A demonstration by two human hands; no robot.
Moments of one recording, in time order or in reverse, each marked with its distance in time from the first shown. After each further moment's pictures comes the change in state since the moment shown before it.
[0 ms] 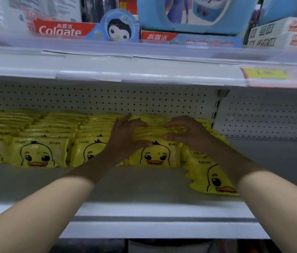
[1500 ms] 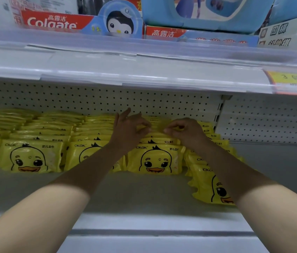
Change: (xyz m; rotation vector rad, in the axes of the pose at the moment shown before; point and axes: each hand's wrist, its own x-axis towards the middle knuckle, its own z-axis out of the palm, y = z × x) left_hand 0.043 -0.009 0.011 0.090 0.066 -0.033; right_hand 0.034 0.017 0.017 0.089 0.161 0.092
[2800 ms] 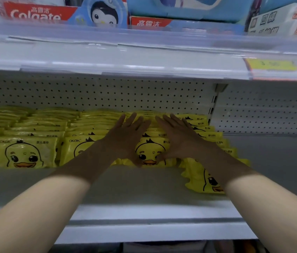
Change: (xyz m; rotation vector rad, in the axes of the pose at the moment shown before) left_hand -0.018 0.019 -0.007 0.662 -0.607 0.182; right_hand -0.034 -0.019 -0.004 -0.826 -0.389 -0.099
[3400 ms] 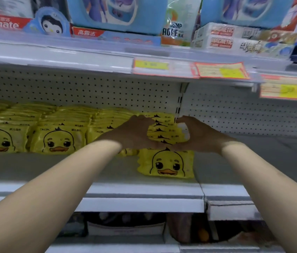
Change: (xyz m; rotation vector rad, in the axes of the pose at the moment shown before) left_hand -0.003 0.146 -0.080 -0.530 -0.016 -0.085; right_hand -0.130 0.118 -0.053 0.349 -0.025 0.136
